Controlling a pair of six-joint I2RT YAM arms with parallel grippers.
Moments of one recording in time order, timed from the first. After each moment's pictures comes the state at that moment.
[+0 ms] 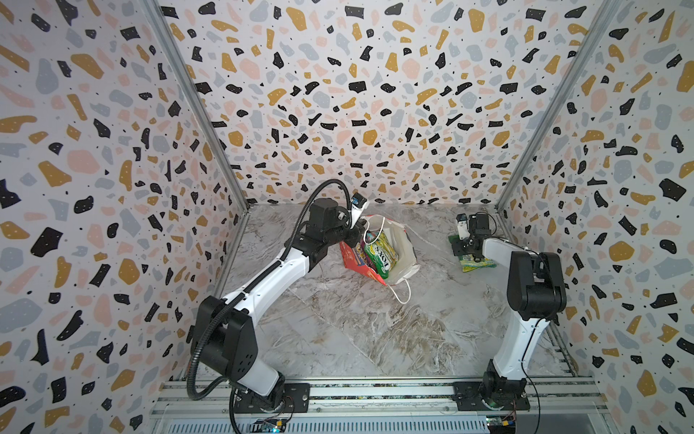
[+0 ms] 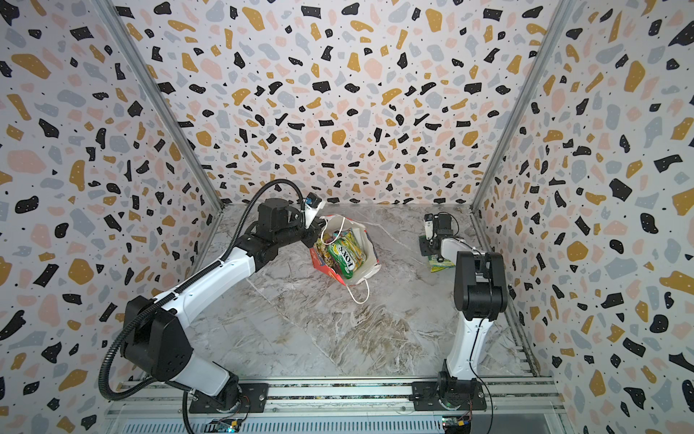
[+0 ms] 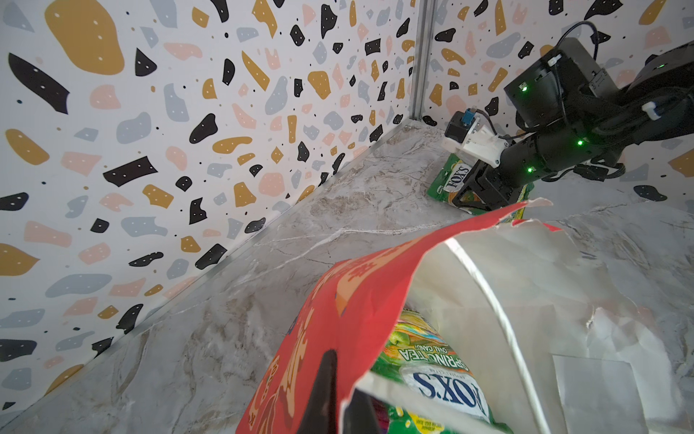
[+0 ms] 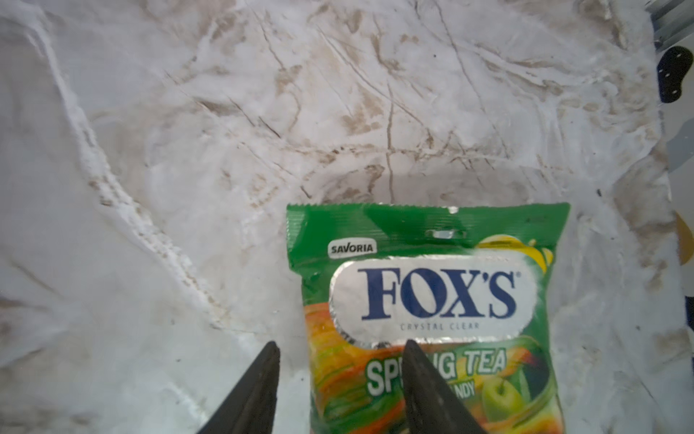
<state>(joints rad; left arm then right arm) -0.45 1.55 1.29 -0.13 0.30 0.22 -0.01 1.95 1.30 -0.22 -0.02 -0.16</state>
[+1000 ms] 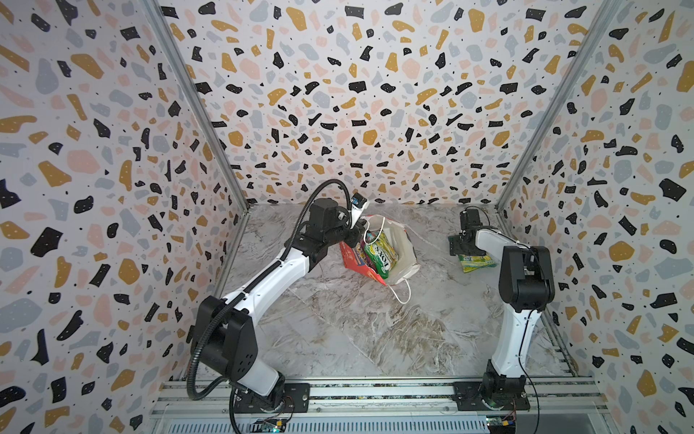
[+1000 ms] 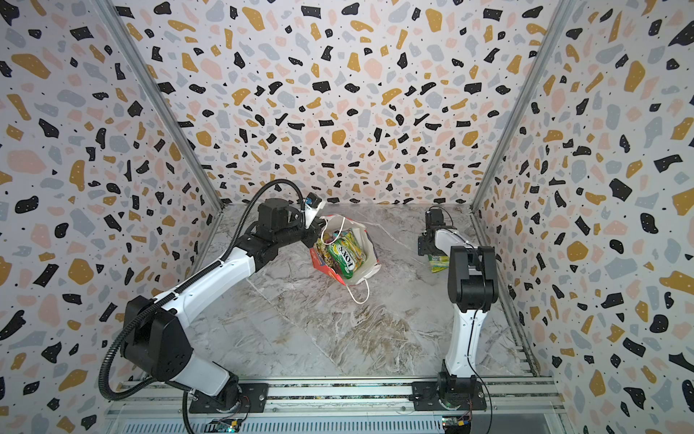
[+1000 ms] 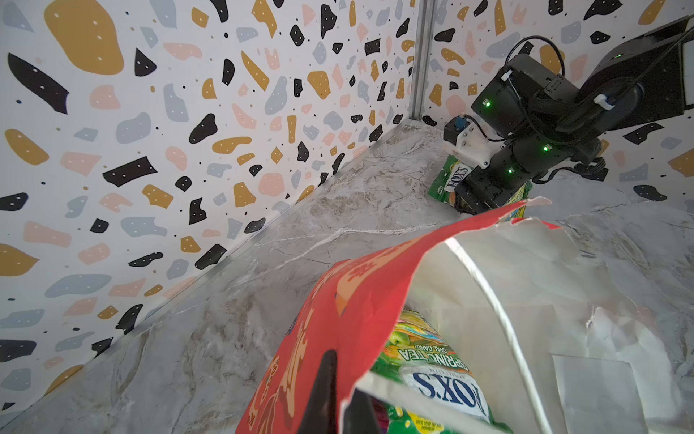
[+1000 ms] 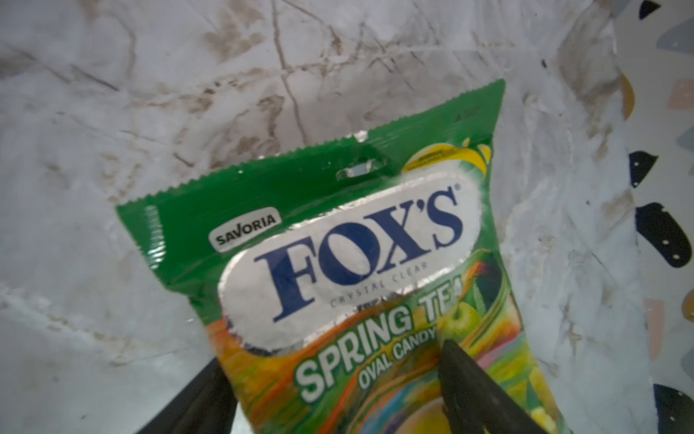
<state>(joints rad) -0.45 1.55 1.29 -0.13 0.30 0.22 0.03 2.08 1.48 -0.50 0.26 0.05</state>
